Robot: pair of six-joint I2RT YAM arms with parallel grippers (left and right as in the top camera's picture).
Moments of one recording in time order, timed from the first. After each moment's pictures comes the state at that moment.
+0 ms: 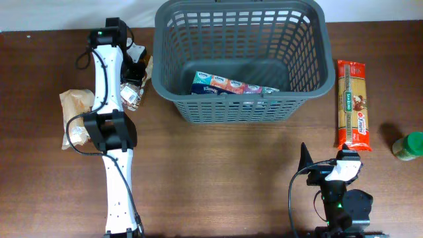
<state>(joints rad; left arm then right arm) 0.07 2.92 3.02 -1.59 0.08 0.29 -0.03 0.01 0.07 -0.21 0.00 0.05</state>
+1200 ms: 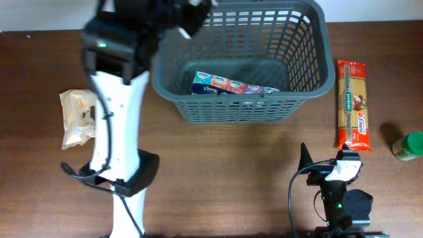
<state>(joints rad) -0.38 2.20 3.08 -1.27 0.28 0.50 -0.03 0.01 0.07 -0.21 0.00 0.05</state>
